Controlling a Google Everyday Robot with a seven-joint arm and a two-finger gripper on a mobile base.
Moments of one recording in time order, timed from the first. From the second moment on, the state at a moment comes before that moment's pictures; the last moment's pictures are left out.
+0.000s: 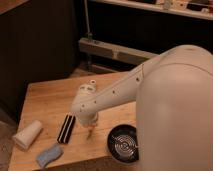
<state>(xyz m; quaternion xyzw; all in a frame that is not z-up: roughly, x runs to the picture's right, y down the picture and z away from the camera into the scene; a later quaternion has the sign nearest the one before) -0.087 0.174 0.750 -0.21 0.17 0.64 0.72</state>
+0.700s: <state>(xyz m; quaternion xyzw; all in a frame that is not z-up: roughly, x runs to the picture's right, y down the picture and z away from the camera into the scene) -0.030 0.150 0.690 -0.19 0.19 0.66 0.70</state>
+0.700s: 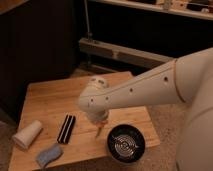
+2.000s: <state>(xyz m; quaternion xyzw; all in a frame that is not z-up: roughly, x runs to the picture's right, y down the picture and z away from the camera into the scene) 0.223 0.292 0.642 -0.23 0.25 0.76 0.56</state>
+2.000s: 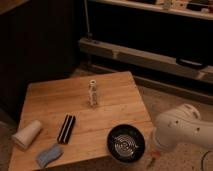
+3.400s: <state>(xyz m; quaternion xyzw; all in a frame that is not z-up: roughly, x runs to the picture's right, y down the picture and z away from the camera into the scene) 0.125 0.268 0.698 -0.22 0.23 0.73 0.61</state>
